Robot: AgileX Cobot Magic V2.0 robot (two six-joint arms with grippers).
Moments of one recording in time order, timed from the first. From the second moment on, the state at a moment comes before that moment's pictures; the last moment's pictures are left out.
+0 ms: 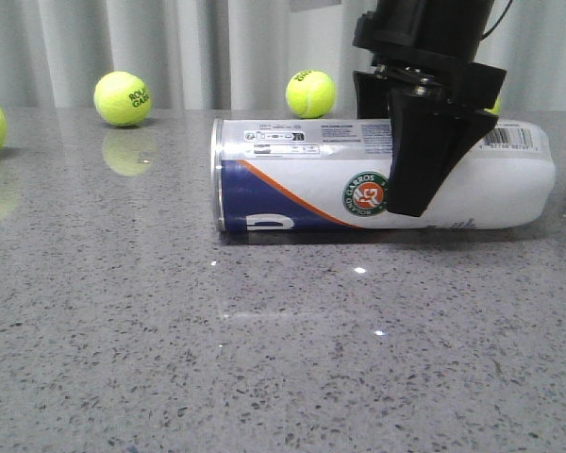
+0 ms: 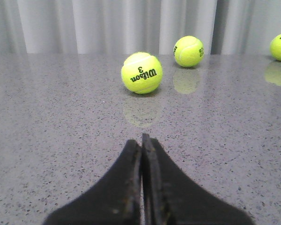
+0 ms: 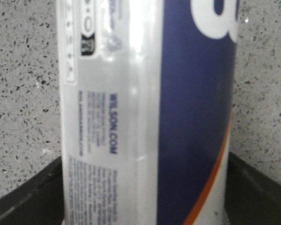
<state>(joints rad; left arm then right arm) -0.03 0.00 0.00 -0.02 0.16 0.02 0.47 1.78 -1.52 0.19 1.21 -1.16</state>
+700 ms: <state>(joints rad) -0.03 0.00 0.00 -0.02 0.16 0.02 0.47 1.57 -1.52 0.19 1.23 -1.06</state>
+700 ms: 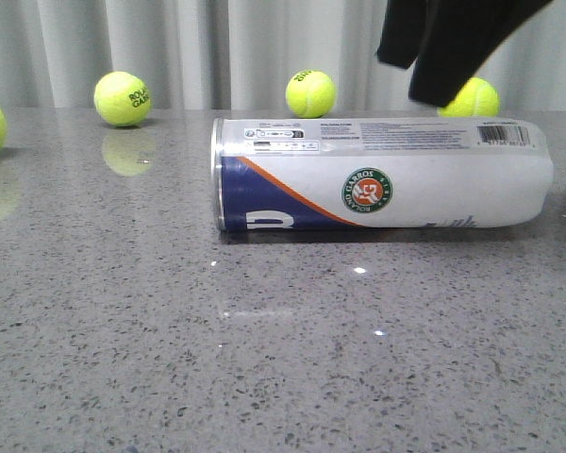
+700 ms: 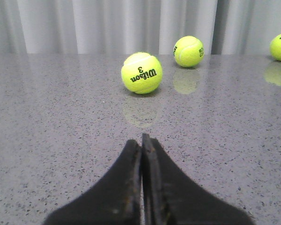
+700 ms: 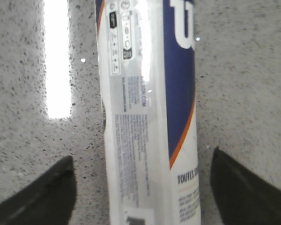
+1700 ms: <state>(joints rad) -0.03 0.00 0.00 -0.02 0.16 0.02 0.35 1.18 -1.32 0.12 1.12 0.03</state>
